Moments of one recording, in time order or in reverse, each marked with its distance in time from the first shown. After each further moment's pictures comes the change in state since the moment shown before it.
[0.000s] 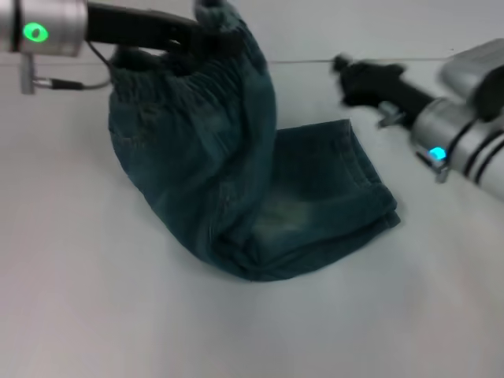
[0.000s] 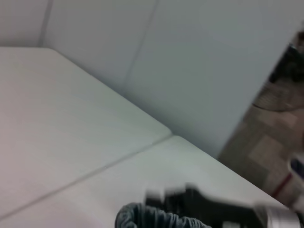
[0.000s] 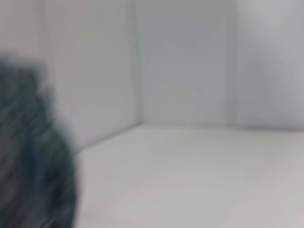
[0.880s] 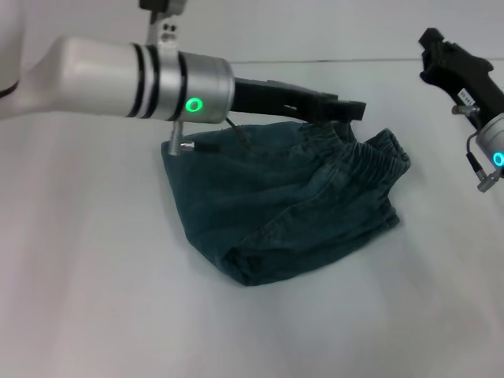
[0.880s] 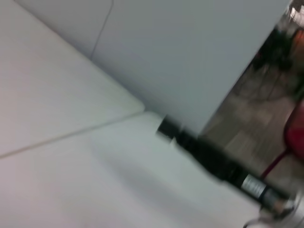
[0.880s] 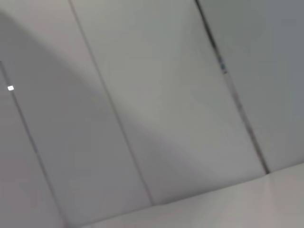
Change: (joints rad) left arm -0.079 -0.084 0.297 -0.382 -0.209 -0.379 0.118; right arm -0.133 0.000 0.031 0.005 0.286 -0.182 0.020
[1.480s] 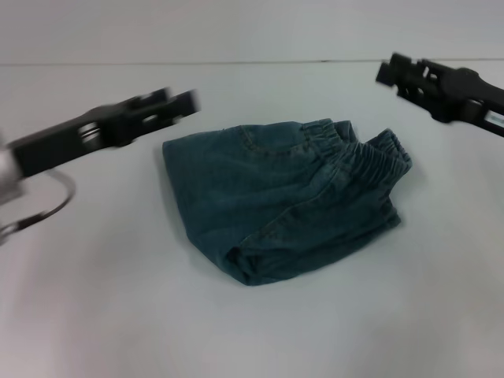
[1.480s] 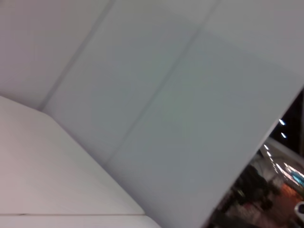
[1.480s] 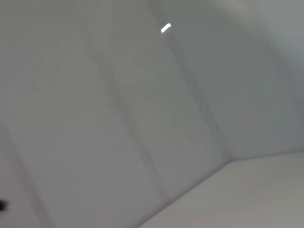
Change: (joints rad) left arm 0.445 0.023 -0.364 0.127 -0.226 0.426 0.234; right arm -0.121 -0.012 -0.560 -0.574 -0.162 -0.456 0.767
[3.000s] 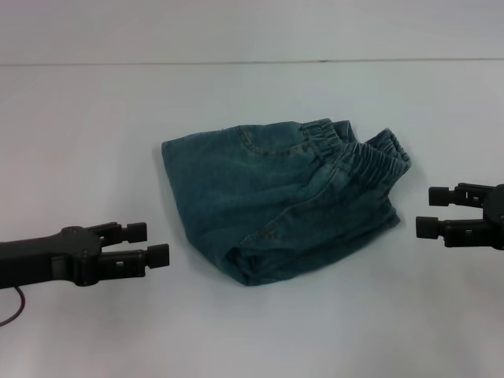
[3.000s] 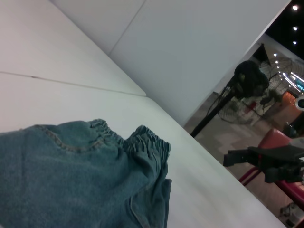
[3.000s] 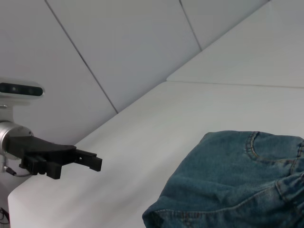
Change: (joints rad) left arm 0.107 0.019 -0.071 0.100 0.350 0.232 0.019; right arm -0.143 -0.034 -0.080 -0.302 -0.322 -0.251 0.253
